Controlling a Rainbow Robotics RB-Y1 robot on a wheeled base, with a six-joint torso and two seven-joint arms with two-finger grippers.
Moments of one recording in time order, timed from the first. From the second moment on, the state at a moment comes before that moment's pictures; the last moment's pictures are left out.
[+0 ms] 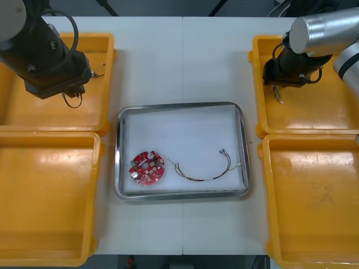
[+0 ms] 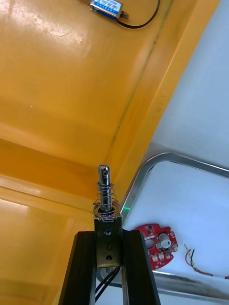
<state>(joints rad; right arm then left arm) -1.13 -0.56 0.41 -0.69 -0.71 1.17 1.25 -0.87 0.92 -0.35 -1.82 1.02 1.78 -0.43</state>
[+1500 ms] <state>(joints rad) -1.16 -0.60 0.40 -0.70 -0.72 1.26 1.59 -0.74 0.51 -0.58 -1.83 0.49 1.69 -0.41</state>
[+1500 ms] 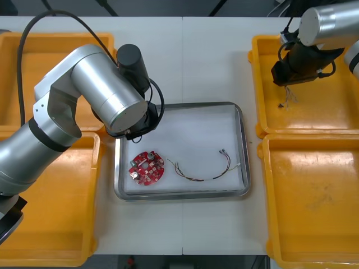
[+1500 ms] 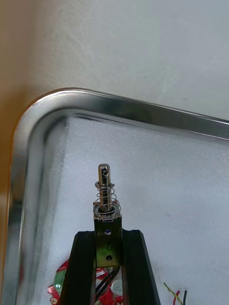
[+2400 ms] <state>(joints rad) -1.10 -0.76 0.19 -1.16 -0.83 1.78 1.83 -0.70 0.51 -0.67 -1.77 0.43 1.57 -0.41</state>
